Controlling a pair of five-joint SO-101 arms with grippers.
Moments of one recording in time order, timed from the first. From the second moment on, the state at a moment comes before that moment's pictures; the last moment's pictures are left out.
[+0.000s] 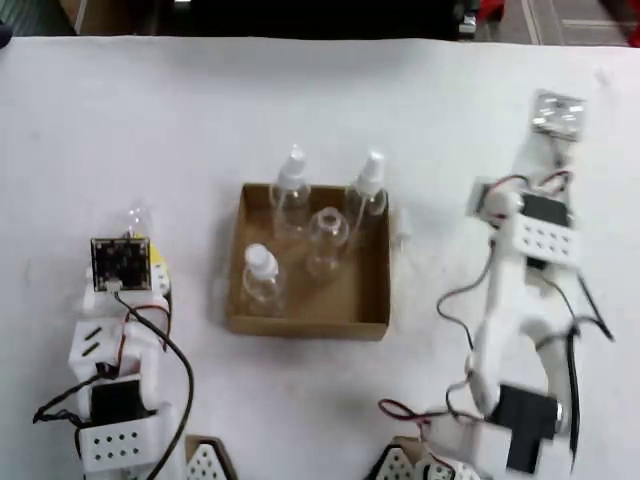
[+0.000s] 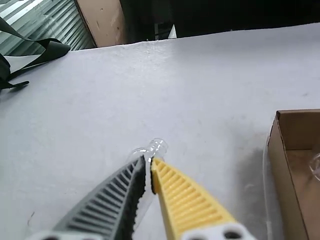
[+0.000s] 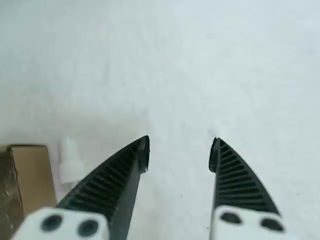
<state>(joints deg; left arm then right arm) -15.4 -96.0 94.9 33.3 -7.5 10.7 -8.8 24.6 48.4 2.1</state>
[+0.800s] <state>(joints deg) -15.4 -96.0 95.7 33.3 -7.5 -1.9 6.0 23.5 42.8 -8.0</state>
